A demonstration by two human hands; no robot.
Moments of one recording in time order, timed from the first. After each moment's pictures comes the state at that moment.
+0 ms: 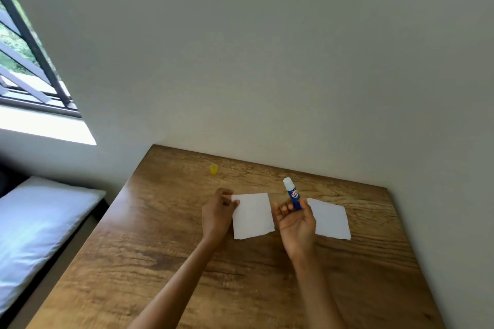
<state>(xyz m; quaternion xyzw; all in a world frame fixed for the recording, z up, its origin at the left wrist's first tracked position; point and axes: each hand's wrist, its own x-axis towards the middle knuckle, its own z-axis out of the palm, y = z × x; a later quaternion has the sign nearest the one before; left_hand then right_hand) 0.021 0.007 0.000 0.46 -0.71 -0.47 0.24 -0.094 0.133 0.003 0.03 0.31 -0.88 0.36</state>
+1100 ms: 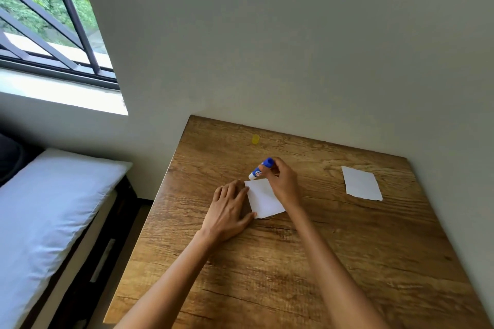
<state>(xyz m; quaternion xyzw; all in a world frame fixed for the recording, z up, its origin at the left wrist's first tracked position) 0.165 -0.041 -0.047 0.20 -0.96 -0.19 0.10 0.020 0.033 0.015 -0.31 0.82 -0.46 0.13</state>
